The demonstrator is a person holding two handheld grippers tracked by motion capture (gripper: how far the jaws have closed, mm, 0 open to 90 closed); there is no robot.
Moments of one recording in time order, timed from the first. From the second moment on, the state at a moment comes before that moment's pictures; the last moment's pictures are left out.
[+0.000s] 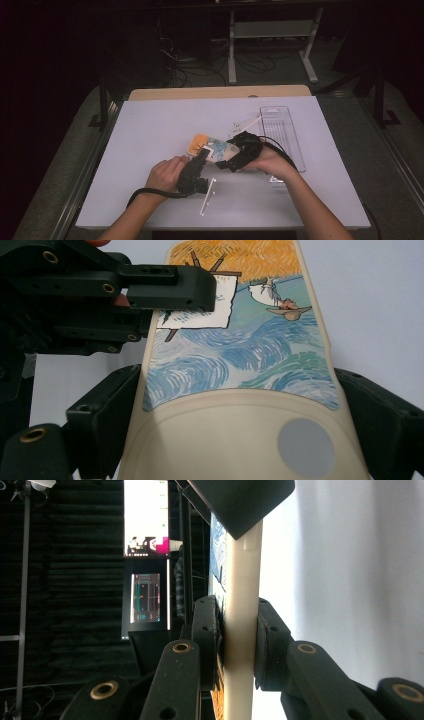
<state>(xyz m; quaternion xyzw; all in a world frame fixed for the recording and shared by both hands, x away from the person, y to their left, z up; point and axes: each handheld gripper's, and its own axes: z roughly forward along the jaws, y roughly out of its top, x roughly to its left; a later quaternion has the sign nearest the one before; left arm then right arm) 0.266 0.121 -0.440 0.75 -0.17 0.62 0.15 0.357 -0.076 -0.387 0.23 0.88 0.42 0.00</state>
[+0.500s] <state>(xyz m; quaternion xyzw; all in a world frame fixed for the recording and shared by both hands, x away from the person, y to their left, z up) 0.264 0.123 -0.437 0.75 -0.17 0.63 0.14 0.356 -0.075 -0.387 0.22 0.88 0.43 0.00</state>
